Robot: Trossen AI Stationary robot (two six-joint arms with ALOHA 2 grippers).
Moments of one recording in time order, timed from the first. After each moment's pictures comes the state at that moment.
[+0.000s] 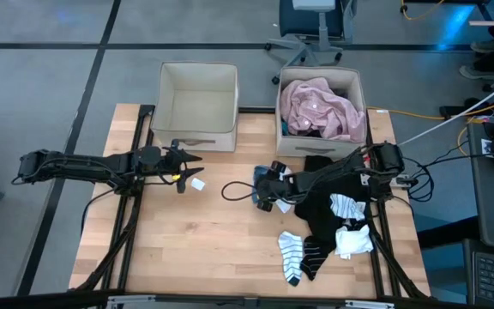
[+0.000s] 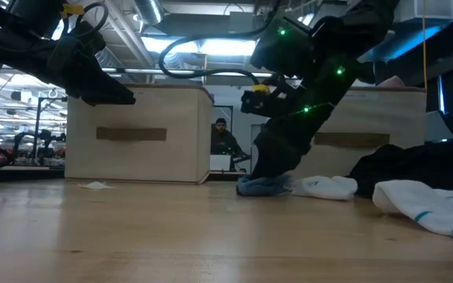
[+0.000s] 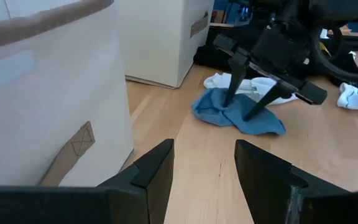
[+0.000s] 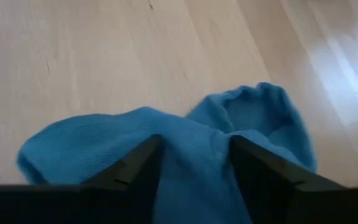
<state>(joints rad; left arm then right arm) 0.12 0.63 0.20 0.12 -0.17 -0.03 0.11 1.90 1.02 -0.13 0.45 0.24</state>
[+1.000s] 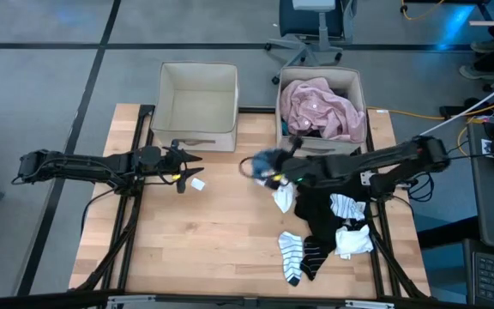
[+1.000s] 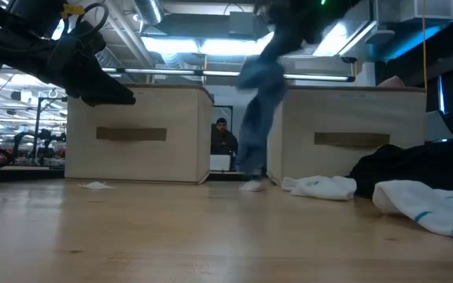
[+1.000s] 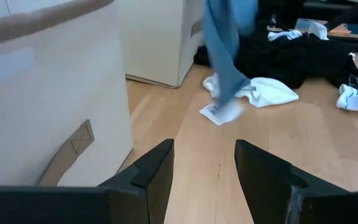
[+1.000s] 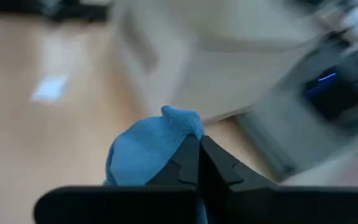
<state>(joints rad) 0.12 0.63 0.20 0.11 -0.17 -0.04 0.12 1.46 1.07 -0.19 0.72 0.03</state>
